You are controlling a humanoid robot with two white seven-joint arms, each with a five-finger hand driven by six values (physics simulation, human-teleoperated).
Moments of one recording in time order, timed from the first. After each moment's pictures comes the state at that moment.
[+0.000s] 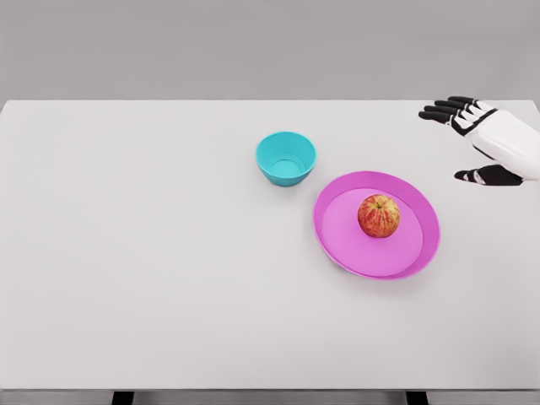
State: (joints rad) left arm 0.01 0.00 0.02 -0.08 -0.08 0.00 0.06; right arm -0.31 -0.94 0.35 -1.50 0.35 -0.61 0.03
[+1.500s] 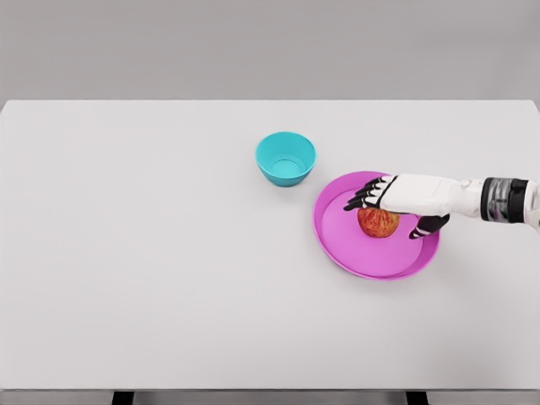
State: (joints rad) left arm 0.01 0.00 0.02 -0.08 -0.08 0.00 0.06; right arm -0.58 -0.82 0.66 -1.46 0.35 -0.61 0.61
